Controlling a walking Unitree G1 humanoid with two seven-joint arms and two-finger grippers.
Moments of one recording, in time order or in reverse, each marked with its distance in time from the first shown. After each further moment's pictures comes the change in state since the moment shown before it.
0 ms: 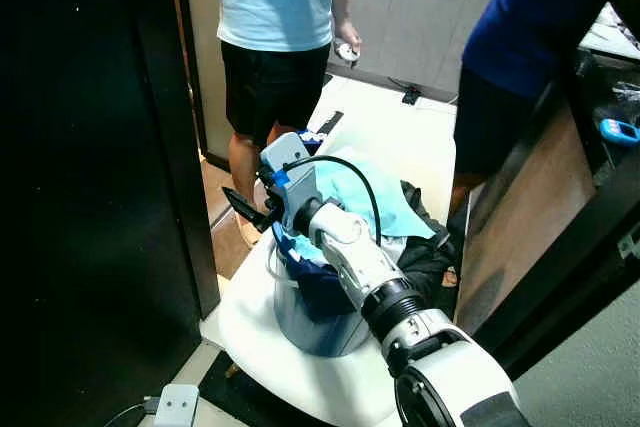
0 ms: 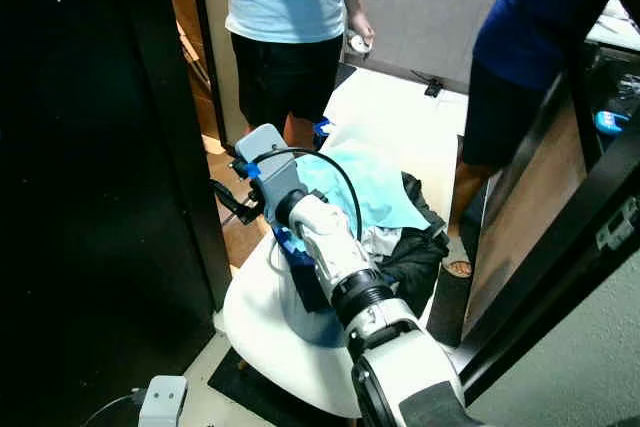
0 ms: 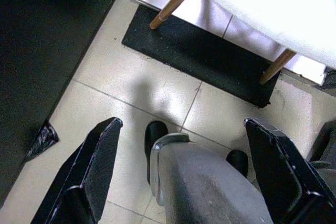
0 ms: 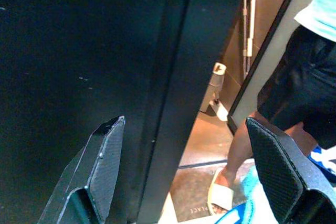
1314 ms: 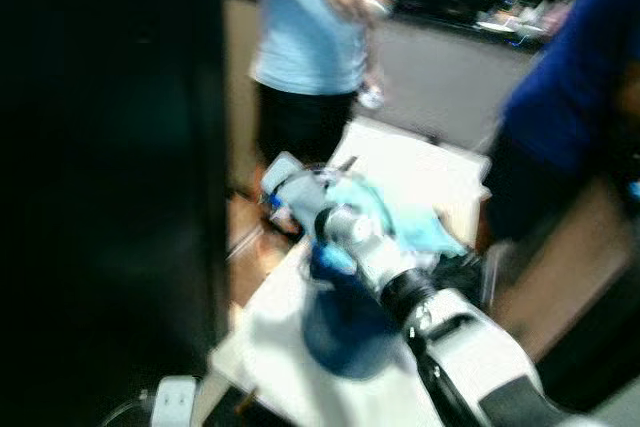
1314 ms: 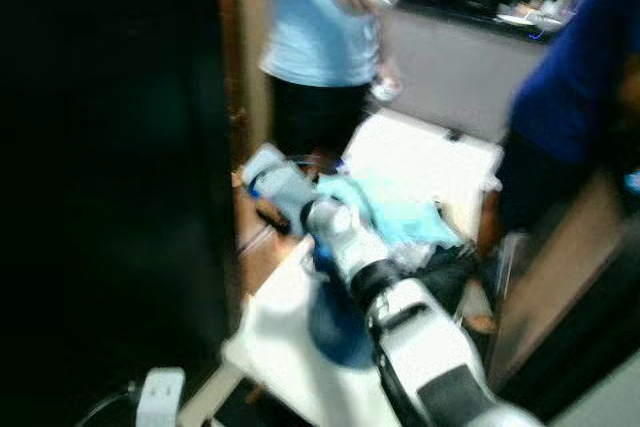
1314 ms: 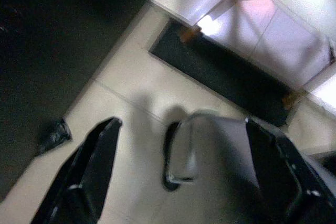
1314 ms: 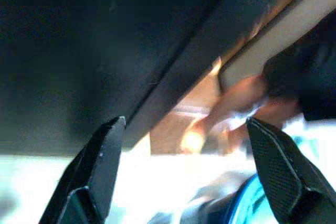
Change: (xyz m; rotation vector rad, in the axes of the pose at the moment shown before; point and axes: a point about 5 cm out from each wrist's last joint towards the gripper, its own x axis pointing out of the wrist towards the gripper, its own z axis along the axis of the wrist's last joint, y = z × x) left arm -0.008 0.000 -0.015 -0.025 0.026 0.042; right arm -0.004 0.009 -0.038 -0.166 0.368 0.061
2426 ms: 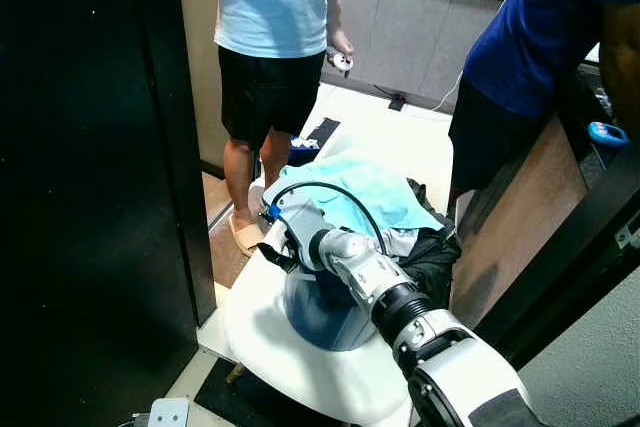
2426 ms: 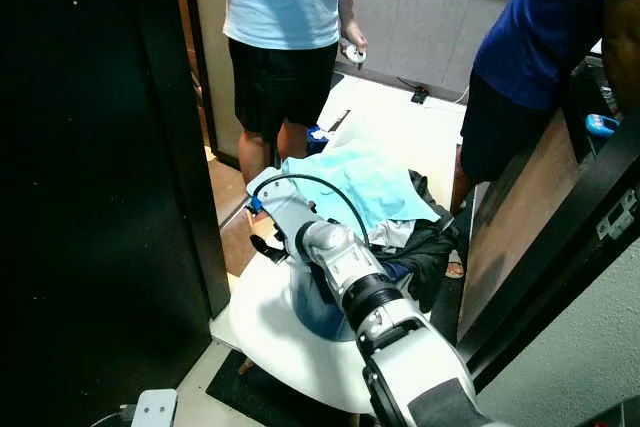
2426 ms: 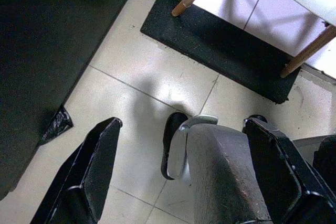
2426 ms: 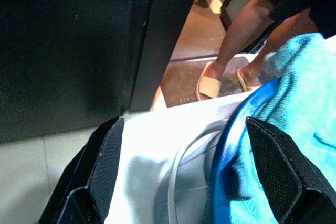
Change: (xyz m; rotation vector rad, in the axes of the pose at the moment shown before) left arm 0.002 0.001 0.001 -0.004 0.017 0.025; right arm -0.009 -0.015 -0.022 0.172 0.089 -0.045
